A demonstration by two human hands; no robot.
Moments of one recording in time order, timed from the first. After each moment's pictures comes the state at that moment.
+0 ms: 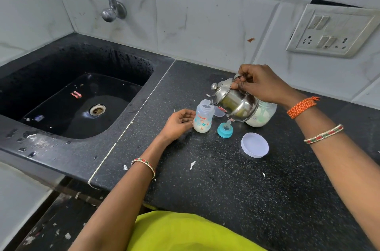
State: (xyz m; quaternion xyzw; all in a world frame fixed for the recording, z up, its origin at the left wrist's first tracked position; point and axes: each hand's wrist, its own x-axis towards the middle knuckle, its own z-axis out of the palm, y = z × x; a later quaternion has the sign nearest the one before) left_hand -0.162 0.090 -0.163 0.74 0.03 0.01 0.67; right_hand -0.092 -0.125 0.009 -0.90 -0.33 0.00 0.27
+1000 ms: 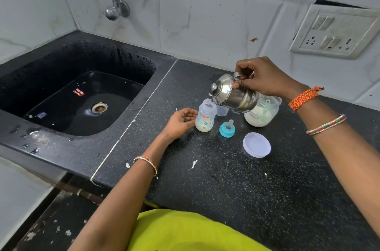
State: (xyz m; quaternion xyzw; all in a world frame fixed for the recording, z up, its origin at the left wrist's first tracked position) left_hand -0.159 0.092 -0.166 0.74 0.03 0.01 0.67; right_hand -0.088 -0.116 0.023 -0.90 -0.39 -0.02 0.19
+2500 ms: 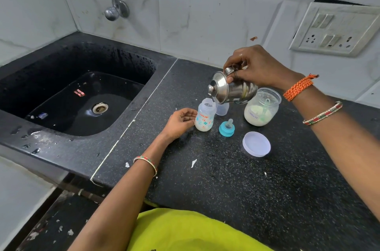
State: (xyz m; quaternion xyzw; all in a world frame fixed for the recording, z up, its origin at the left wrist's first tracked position) left_hand -0.157 0.092 -0.171 0.75 0.03 0.01 0.66; right_hand -0.087 -0.099 0.039 -0.89 -0.42 -0.04 0.18
